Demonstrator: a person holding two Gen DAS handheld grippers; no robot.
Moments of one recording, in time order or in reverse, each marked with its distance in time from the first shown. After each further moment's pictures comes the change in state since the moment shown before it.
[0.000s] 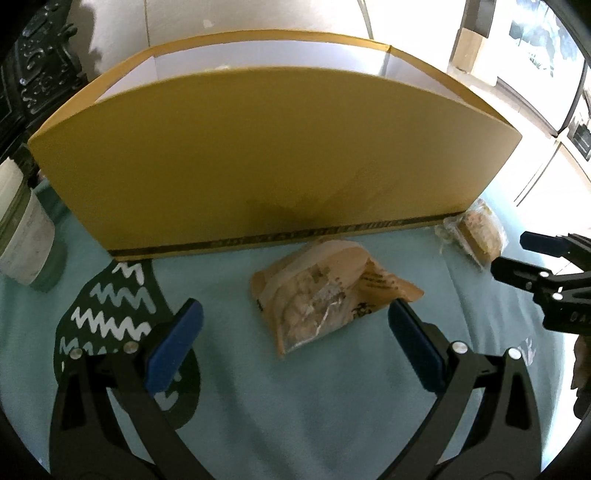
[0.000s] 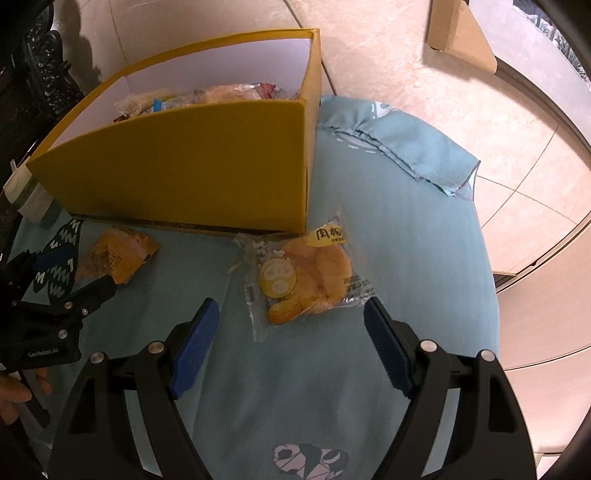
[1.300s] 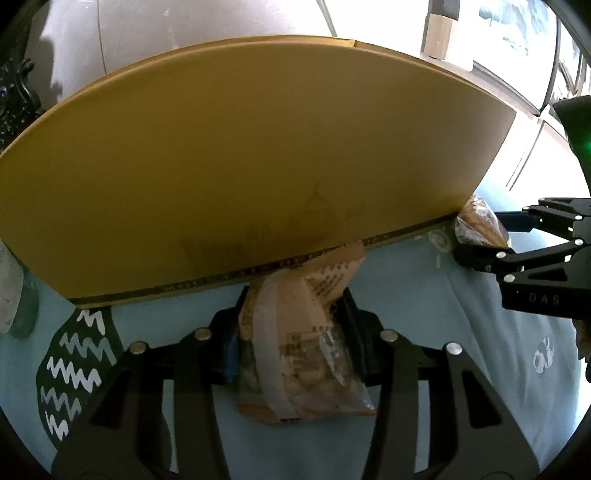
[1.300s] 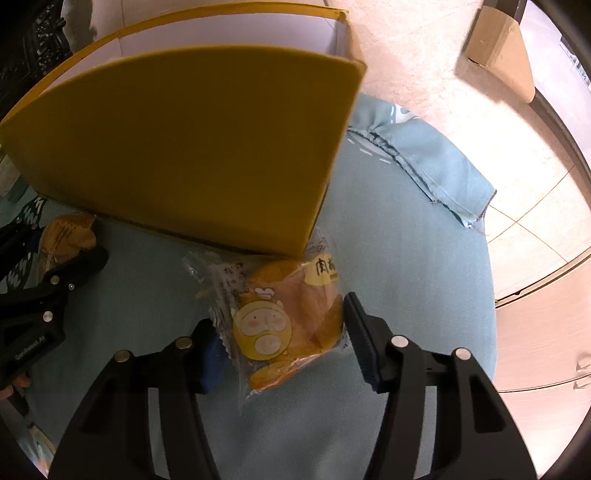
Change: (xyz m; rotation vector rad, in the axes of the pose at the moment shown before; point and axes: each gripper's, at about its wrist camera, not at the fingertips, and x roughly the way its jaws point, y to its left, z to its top) left arm 0.028 -0.014 0.001 0.115 -0.070 -0.033; right arm 0.057 0.029 0.036 -0.130 0.038 -0.085
